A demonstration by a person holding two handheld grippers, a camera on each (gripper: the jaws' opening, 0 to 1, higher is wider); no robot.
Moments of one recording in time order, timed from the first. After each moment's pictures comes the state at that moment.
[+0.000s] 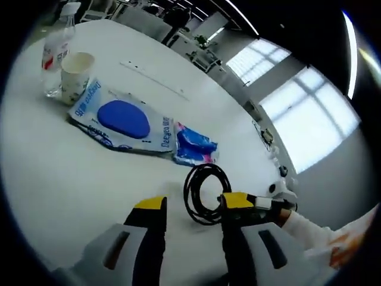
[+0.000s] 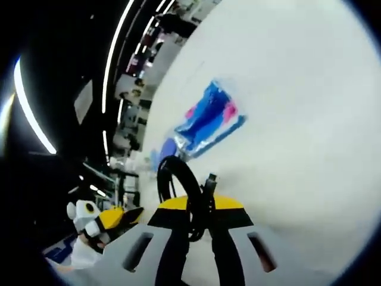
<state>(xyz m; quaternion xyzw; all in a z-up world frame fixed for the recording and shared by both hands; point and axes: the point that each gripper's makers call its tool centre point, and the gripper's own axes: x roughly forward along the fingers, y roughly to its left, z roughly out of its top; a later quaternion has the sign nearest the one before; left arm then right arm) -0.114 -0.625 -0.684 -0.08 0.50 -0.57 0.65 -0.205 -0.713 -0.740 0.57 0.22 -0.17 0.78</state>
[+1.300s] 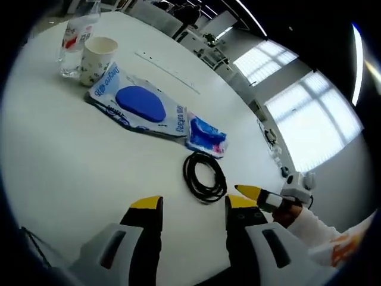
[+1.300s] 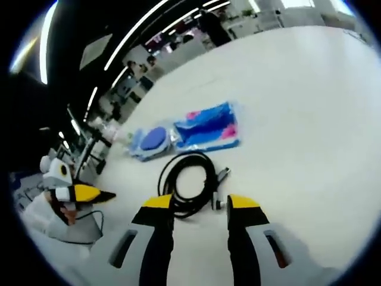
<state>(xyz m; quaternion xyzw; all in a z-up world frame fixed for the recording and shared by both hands) -0.117 -0.586 -0.700 -0.08 0.52 -0.55 0.65 -0.242 -0.711 -0.731 0.36 0.28 -0.19 0.87</state>
